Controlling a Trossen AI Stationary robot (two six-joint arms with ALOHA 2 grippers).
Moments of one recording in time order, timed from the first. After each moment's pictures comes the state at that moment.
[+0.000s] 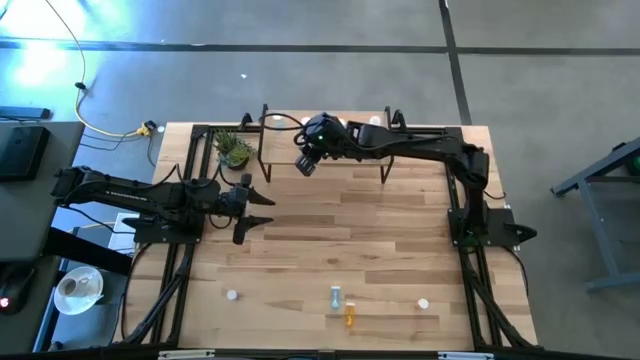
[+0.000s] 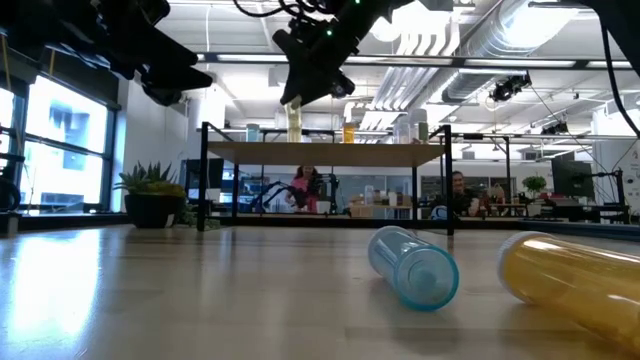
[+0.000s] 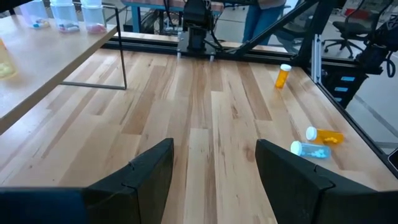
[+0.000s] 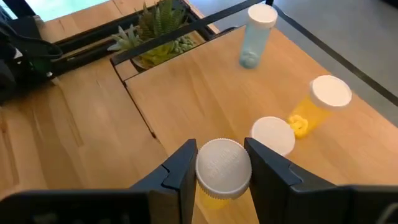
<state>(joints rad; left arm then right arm) 0.06 0.73 0.34 0.10 -0.04 -0.10 -0.25 1.96 1.80 -0.53 0.23 0.20</state>
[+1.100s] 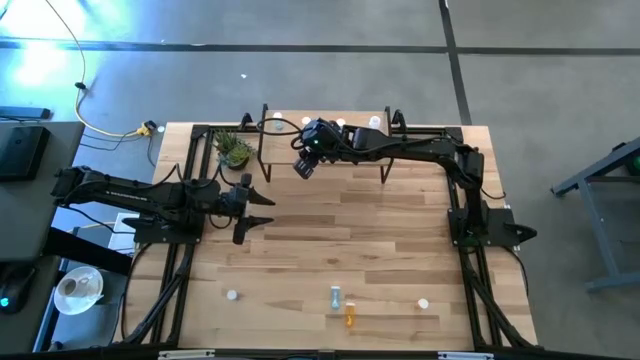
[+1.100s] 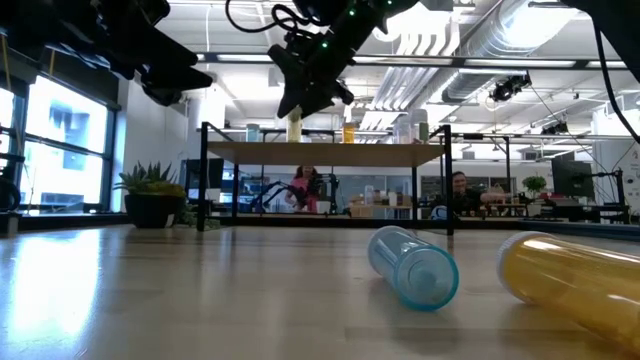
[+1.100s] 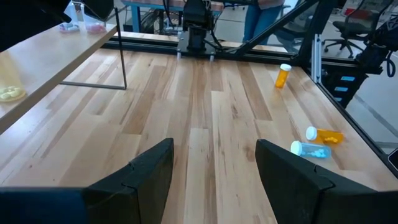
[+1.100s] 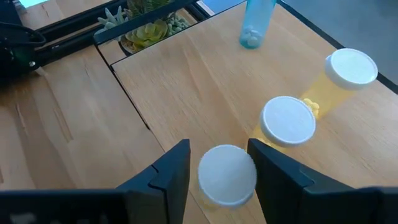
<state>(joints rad) 0.06 0.73 0.34 0.10 -0.04 -0.10 -0.25 1.99 1.80 -0.54 0.25 0.24</state>
